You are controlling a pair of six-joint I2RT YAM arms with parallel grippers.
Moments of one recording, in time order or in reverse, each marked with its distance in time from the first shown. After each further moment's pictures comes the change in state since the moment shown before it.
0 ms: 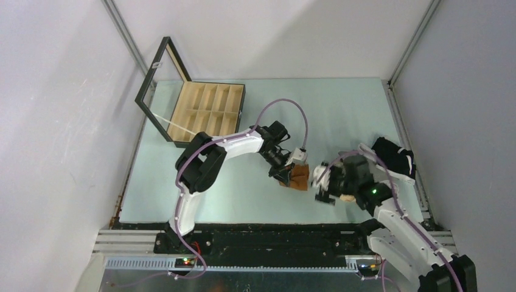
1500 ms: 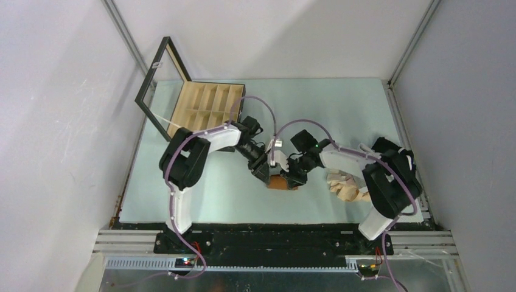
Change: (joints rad) left arm 0.211 -0.040 -0.105 -0.111 0.090 -0.343; right arm 0.296 0.867 0.418 -0.092 -0.011 0.032
